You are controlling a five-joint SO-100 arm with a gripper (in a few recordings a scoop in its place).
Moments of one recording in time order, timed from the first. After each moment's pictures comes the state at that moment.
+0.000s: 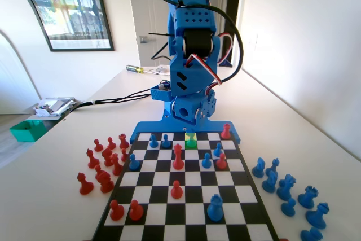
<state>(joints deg) -4.1 99.6 144.0 45.2 -143.3</state>
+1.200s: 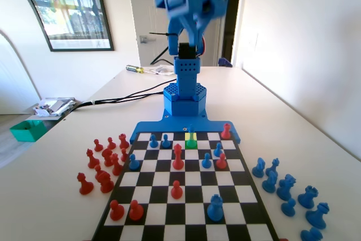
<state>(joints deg) -3.0 133.2 103.2 104.6 -115.1</state>
